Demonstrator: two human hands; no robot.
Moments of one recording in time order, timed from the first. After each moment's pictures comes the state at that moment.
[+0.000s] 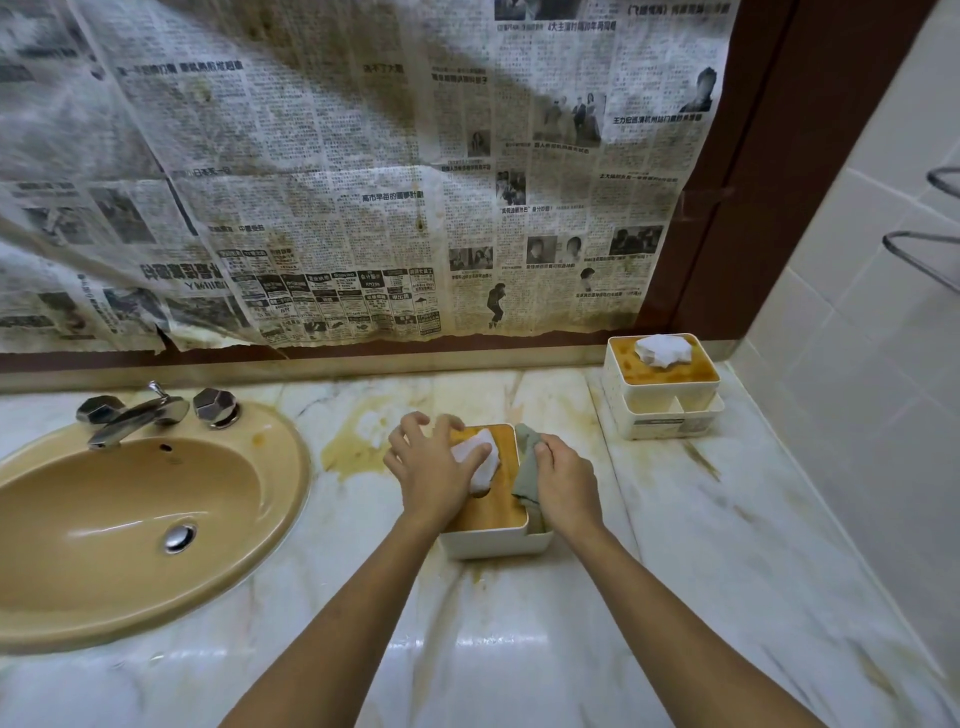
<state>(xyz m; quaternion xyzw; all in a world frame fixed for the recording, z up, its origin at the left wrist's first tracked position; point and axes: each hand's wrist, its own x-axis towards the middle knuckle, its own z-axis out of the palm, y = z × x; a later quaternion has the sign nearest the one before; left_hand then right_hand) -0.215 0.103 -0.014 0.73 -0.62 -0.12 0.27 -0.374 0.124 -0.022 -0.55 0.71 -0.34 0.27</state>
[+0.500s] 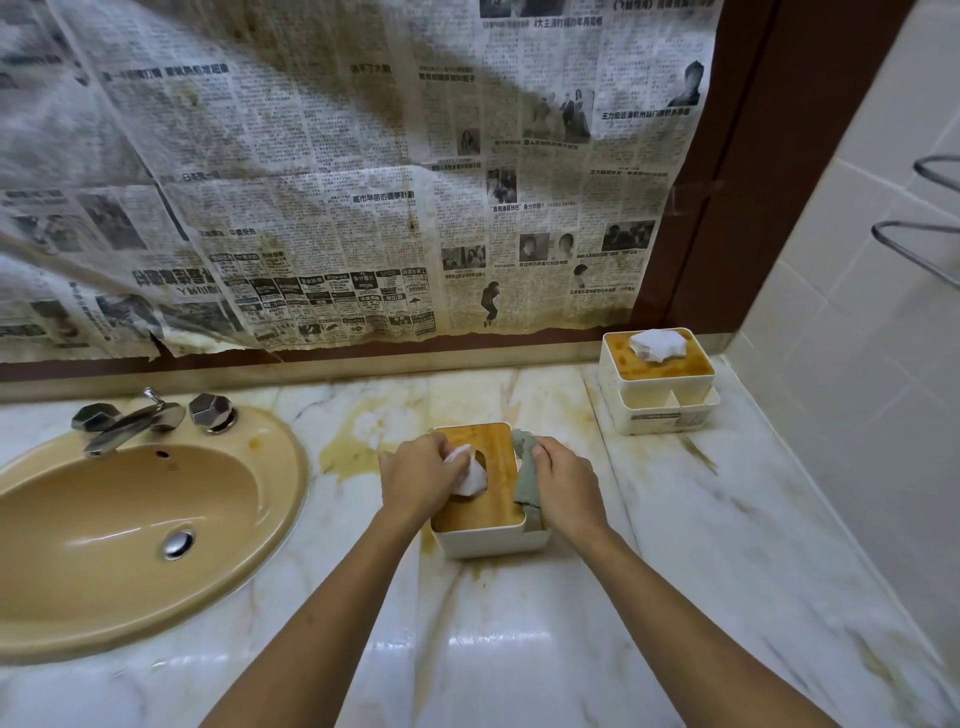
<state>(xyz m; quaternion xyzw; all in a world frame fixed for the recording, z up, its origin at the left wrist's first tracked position) -0.196 0.101 -0.001 0.72 -0.65 -0.16 0.18 -0.382 0.128 -0.025 -0.57 0.71 -0.32 0.27</state>
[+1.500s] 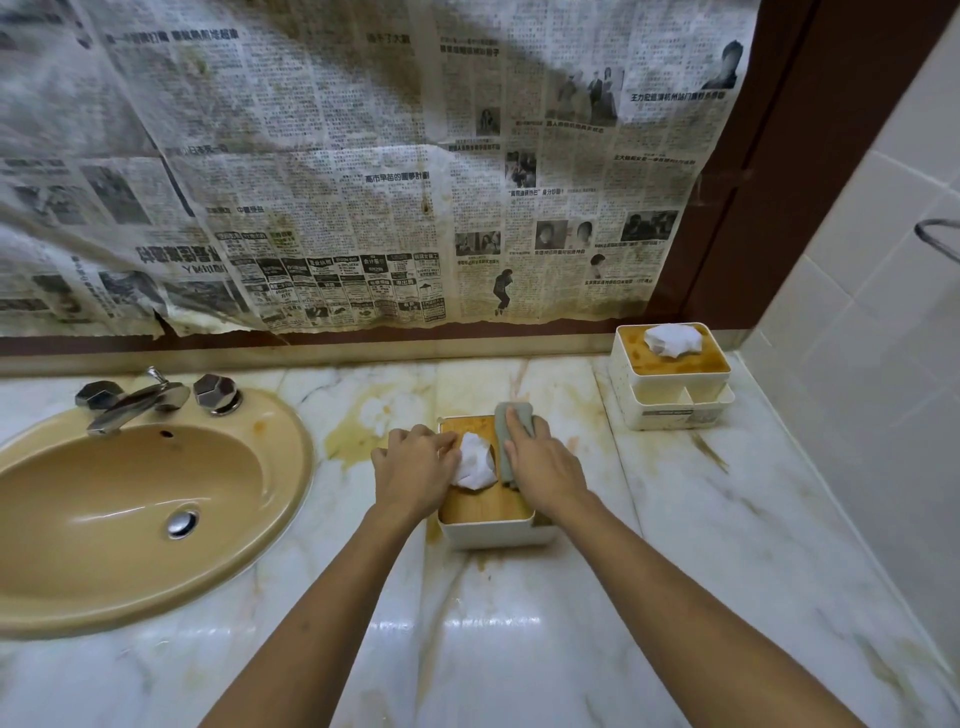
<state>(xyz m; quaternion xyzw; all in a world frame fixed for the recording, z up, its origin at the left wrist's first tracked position) -0.181 0.110 0.000 0.71 -0.68 -0.14 0.10 -0.357 0.099 -0.022 -0.72 0.67 -0.05 0.13</state>
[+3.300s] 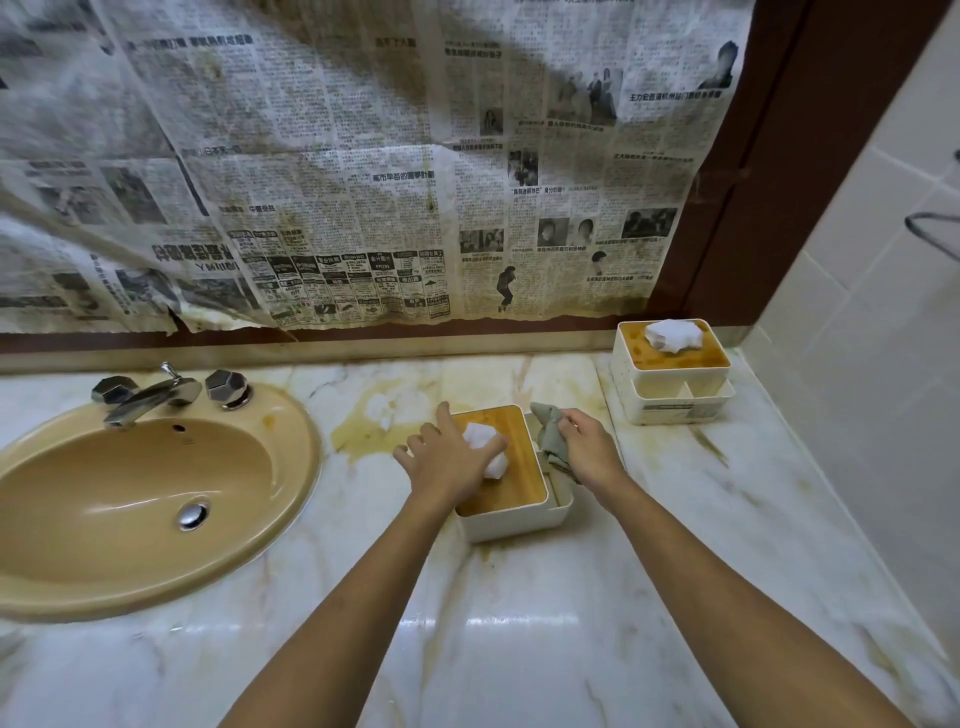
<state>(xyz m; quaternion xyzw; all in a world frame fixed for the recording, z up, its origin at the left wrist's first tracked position) -0.218 0.115 0.009 0.77 -0.59 -0.23 0.12 -0.403 0.098 -0.020 -0.51 0.67 -0.36 0.41</state>
